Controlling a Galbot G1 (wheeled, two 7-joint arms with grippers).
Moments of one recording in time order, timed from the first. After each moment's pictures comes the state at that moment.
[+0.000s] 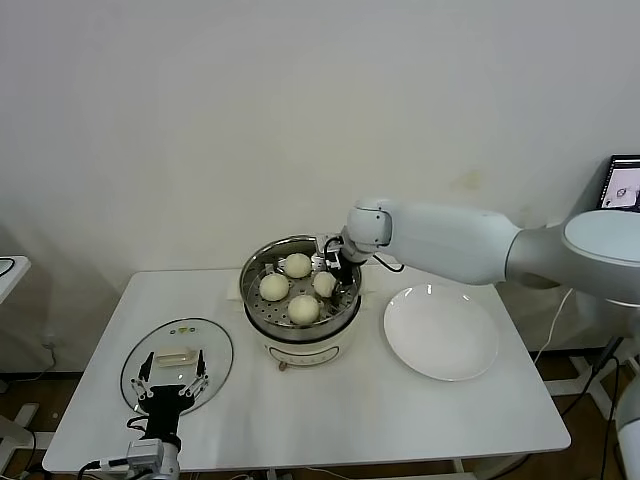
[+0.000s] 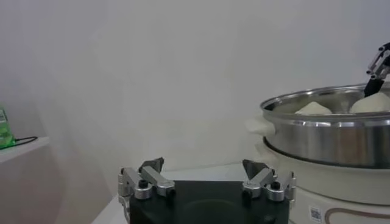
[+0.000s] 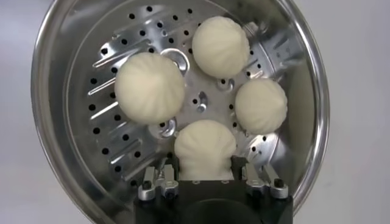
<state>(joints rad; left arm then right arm) 1.63 -1.40 -0.58 -2.06 -0.01 0.03 -0.19 0.52 1.25 -1.43 1.12 0.51 -0.37 -0.75</state>
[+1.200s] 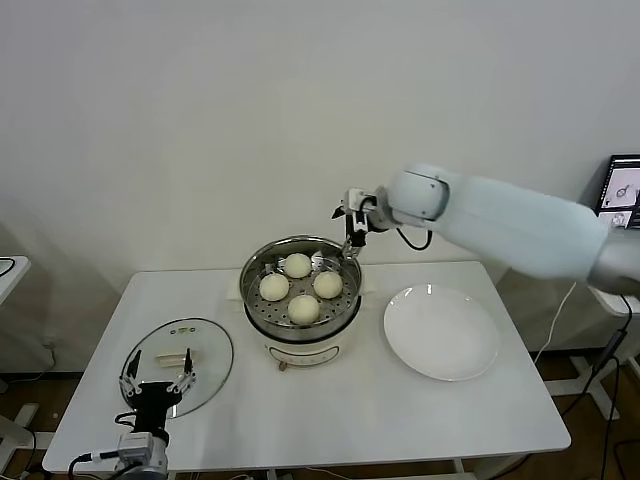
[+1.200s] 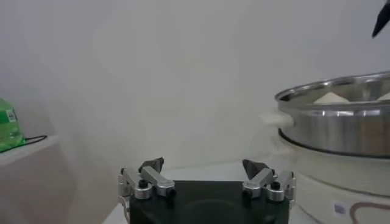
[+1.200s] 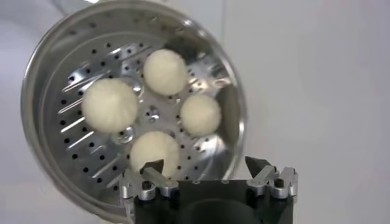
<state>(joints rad) 1.59 -1.34 -0.61 -1.99 -0.02 0.01 -0.22 0.50 0.95 -1.15 1.40 0.56 -0.39 -0.50</state>
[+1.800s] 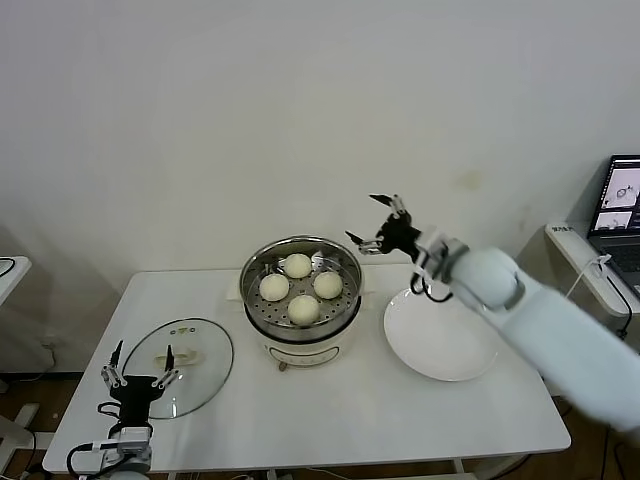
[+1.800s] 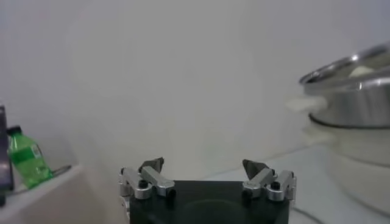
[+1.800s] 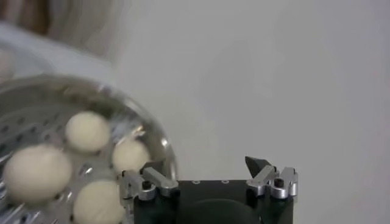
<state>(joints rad) 1.53 -1.26 -0.64 -1.84 0.19 -0.05 -0.27 -0.43 0.79 -0.18 1.73 0.37 -0.16 -0.14</state>
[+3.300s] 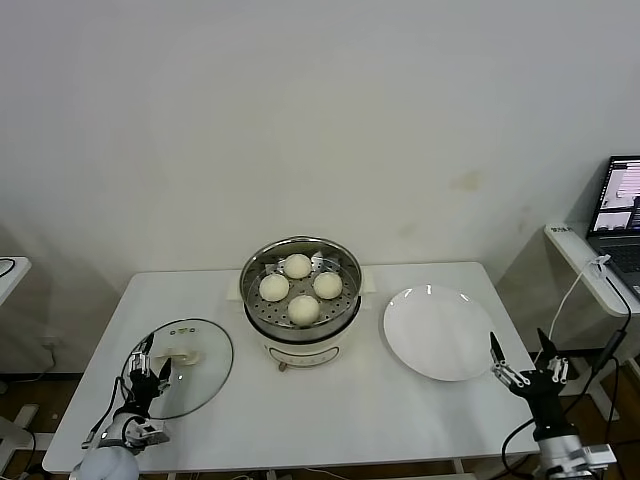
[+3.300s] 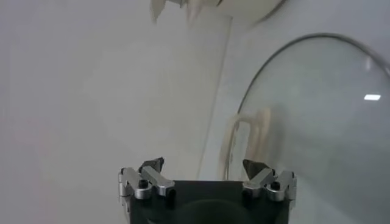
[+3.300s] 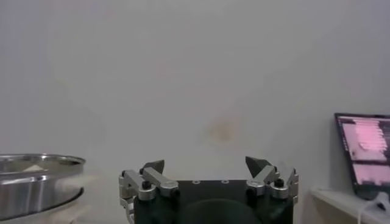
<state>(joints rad) 1.32 -1.11 -0.57 -1.48 0.94 -0.04 -0.18 -1.59 1.33 0.87 1.89 0.42 0.32 -0.29</state>
